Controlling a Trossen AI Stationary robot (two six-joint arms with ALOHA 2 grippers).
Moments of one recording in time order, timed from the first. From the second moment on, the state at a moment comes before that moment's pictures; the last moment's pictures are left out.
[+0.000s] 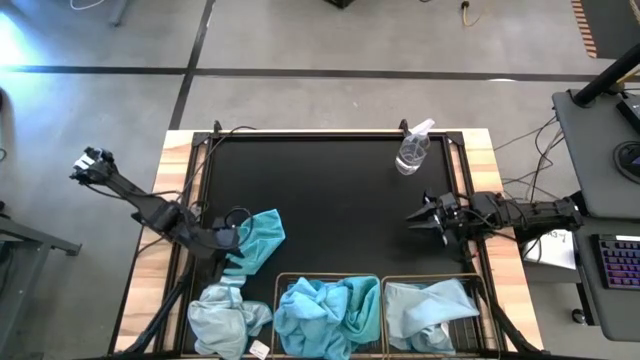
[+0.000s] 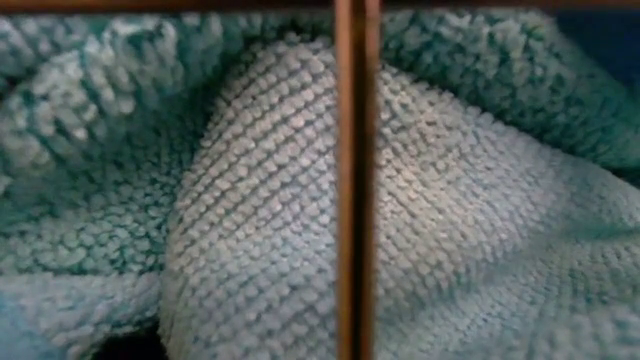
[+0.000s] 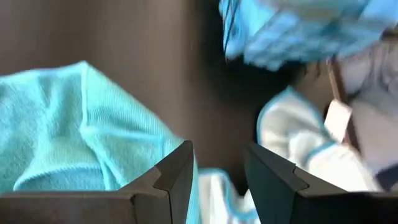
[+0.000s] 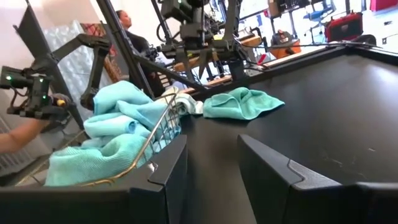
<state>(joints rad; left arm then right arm) -0.58 0.82 0.60 -0.65 -0.11 -0.58 0.05 0.03 0.04 -0.02 -0.11 0.35</state>
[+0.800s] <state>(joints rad) -0.55 0.79 0.53 -0.47 0.11 -0.29 0.05 0.03 0.04 -0.02 -0.10 0.26</state>
